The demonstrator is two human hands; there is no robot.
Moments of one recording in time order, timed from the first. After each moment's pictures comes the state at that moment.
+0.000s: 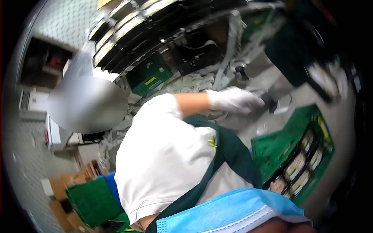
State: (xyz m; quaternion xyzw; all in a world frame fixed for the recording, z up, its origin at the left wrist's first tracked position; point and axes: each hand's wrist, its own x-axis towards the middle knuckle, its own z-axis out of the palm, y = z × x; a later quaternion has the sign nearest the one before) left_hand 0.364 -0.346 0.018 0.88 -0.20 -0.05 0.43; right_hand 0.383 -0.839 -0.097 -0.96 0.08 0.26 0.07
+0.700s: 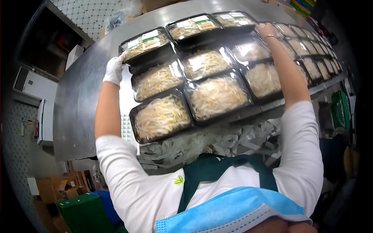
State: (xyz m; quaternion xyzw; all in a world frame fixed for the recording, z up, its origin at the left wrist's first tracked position) left_hand -0.027 0.417 0.072 0.54 0.58 0.40 0.46; right_hand 0.523 0.323 0.093 -0.86 -0.41 -0.04 0.30
